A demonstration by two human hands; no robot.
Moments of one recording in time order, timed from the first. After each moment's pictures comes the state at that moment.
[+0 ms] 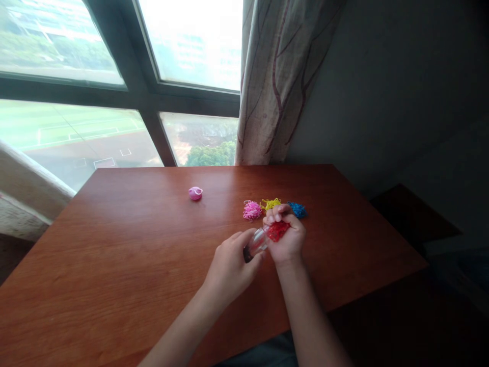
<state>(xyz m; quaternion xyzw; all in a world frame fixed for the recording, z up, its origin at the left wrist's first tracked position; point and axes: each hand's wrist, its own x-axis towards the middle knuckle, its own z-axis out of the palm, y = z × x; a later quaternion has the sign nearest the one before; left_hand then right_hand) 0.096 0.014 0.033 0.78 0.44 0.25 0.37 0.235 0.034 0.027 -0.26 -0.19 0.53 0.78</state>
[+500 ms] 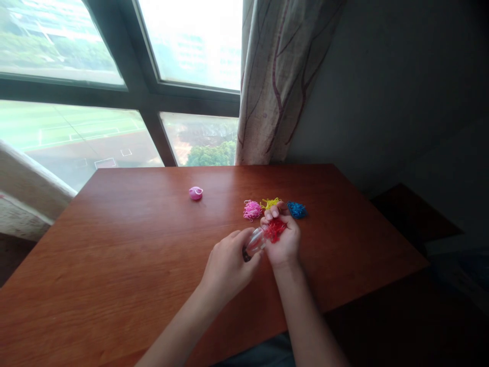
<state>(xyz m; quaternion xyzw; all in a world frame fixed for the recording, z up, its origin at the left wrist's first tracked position) 0.092 0.017 0.038 0.80 0.46 0.22 0.32 0.229 0.034 0.020 -0.22 -0.13 0.55 0.79</state>
